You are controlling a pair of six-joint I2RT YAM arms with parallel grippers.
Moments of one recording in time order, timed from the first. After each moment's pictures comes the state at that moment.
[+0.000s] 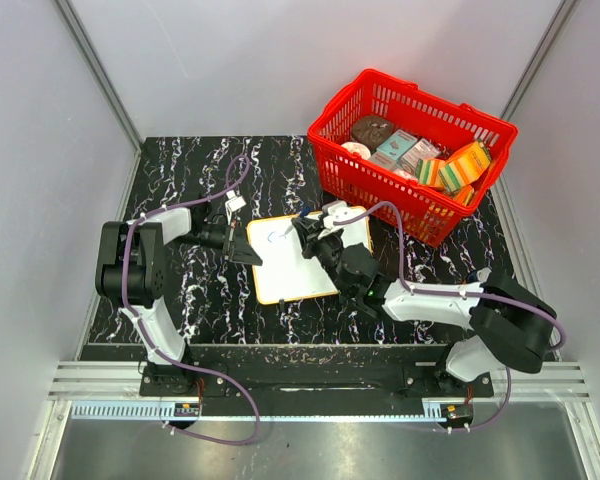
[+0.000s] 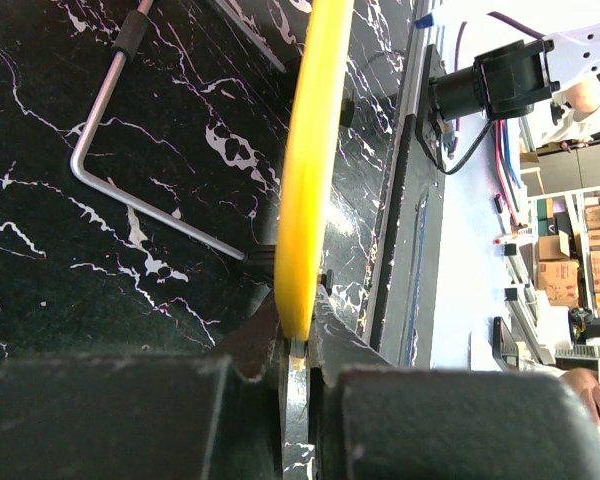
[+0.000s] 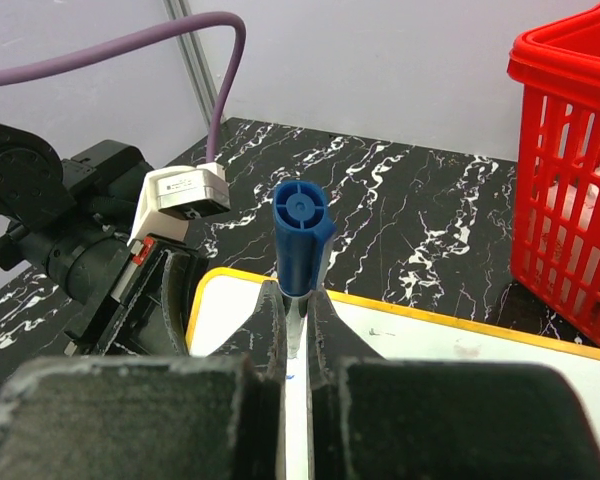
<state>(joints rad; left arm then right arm) -0.04 1.83 1.07 -0.75 1.27 0.55 1.02 1.47 0.70 0.94 0.48 0.09</state>
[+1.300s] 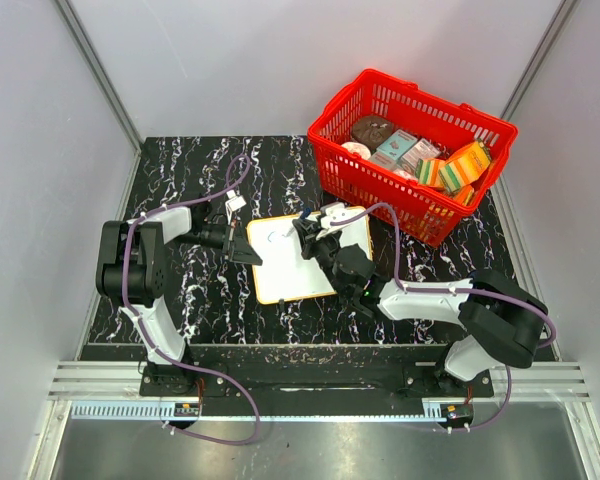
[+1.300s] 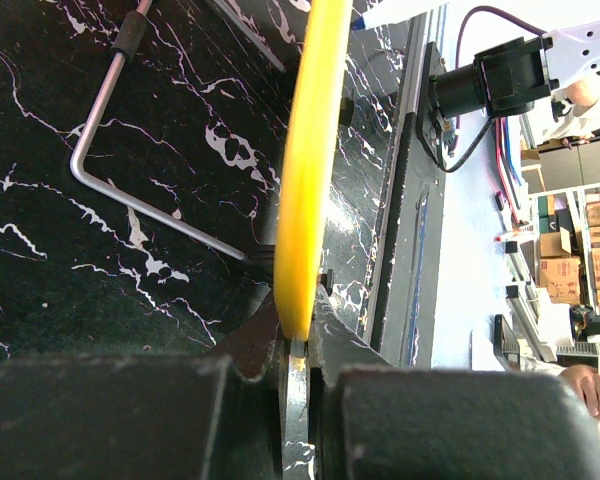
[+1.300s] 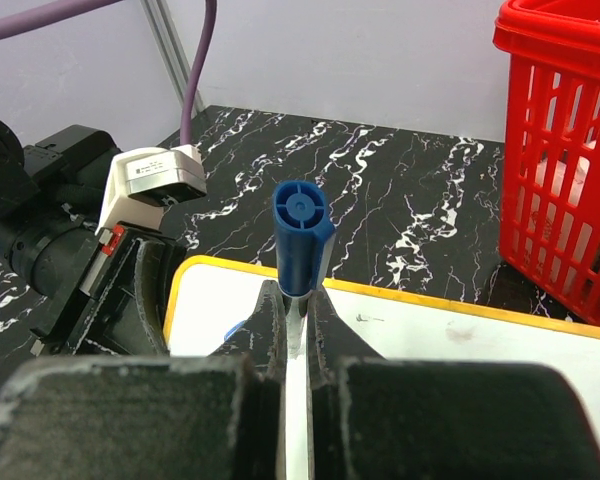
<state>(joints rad) -0.04 1.84 1.08 -0.77 1.27 0.57 1.02 1.52 0.71 0.96 0.52 0.10</state>
